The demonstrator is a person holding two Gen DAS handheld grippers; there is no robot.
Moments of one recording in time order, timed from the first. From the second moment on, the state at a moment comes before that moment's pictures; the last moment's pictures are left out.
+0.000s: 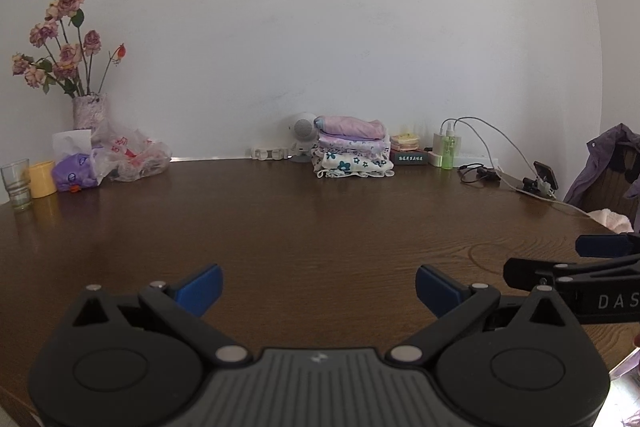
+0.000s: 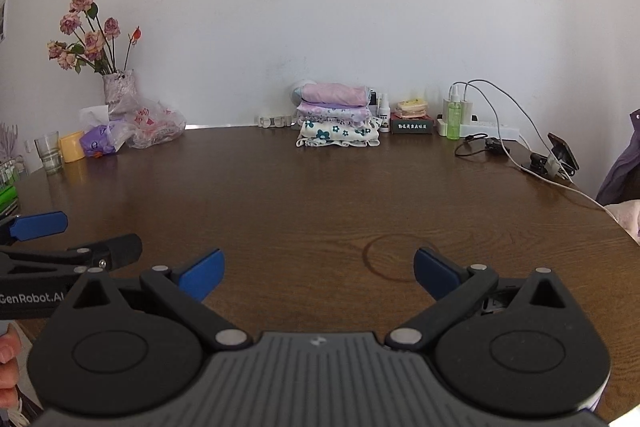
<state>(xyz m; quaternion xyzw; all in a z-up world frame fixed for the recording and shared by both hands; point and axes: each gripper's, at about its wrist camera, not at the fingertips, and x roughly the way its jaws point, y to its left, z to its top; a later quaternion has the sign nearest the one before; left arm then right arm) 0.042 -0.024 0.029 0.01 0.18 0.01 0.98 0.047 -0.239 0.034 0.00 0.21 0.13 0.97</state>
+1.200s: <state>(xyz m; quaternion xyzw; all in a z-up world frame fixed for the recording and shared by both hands) 0.000 -0.025 0.007 -0.01 0.20 0.01 0.98 0.004 -0.232 0.014 0.02 0.25 0.10 0.96</state>
